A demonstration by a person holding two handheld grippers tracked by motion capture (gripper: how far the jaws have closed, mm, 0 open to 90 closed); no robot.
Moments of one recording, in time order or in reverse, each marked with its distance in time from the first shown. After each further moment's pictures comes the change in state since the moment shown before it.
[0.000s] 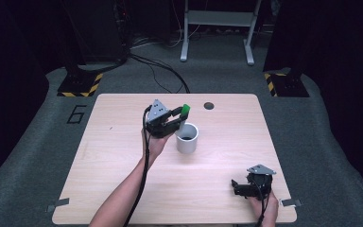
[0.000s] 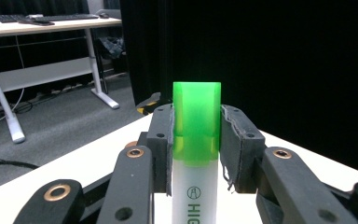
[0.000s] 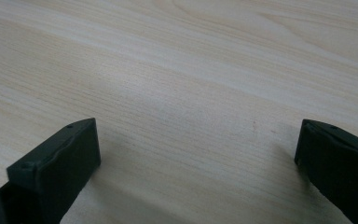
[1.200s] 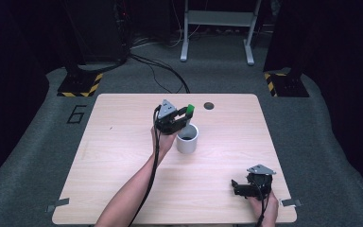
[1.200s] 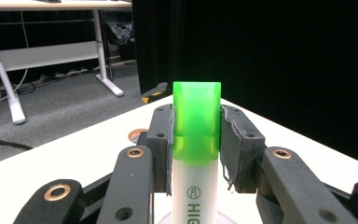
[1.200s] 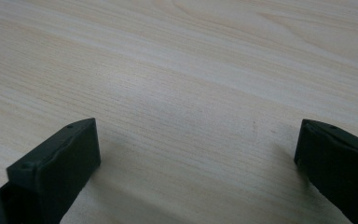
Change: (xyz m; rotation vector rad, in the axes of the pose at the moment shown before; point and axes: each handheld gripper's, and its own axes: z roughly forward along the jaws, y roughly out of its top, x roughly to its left) left arm 0.017 -0.032 0.049 0.051 0.032 -0.045; right arm 0.001 0.000 0.000 -0.003 -0.008 0.013
